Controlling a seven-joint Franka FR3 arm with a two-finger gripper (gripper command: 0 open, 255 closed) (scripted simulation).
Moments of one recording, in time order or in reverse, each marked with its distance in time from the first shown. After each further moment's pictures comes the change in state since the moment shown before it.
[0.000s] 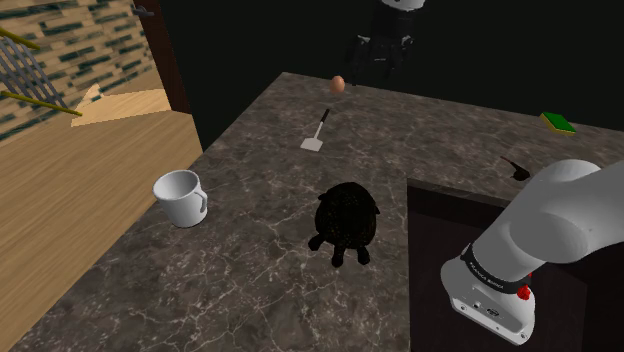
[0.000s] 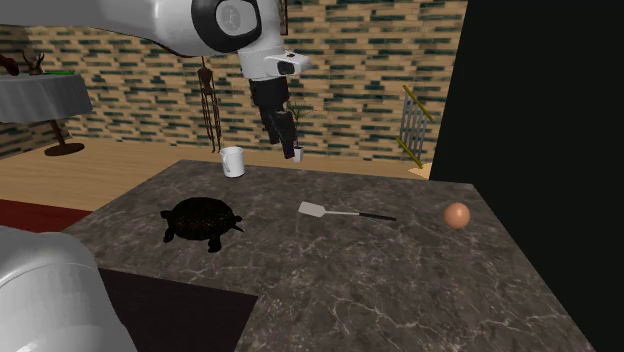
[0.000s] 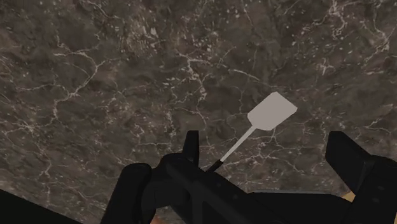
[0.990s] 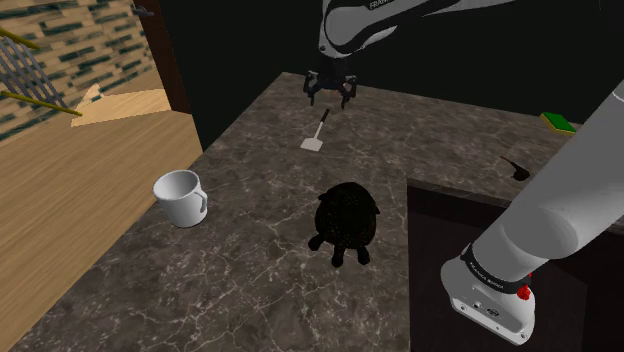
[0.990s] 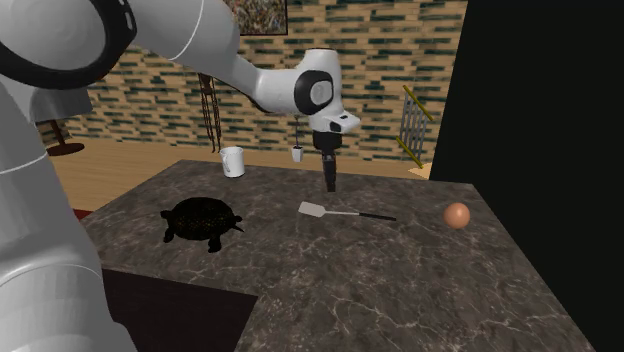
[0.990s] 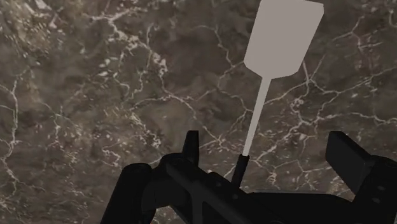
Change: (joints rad) arm -0.104 0.563 0.062 0.244 -0.095 0.229 0.481
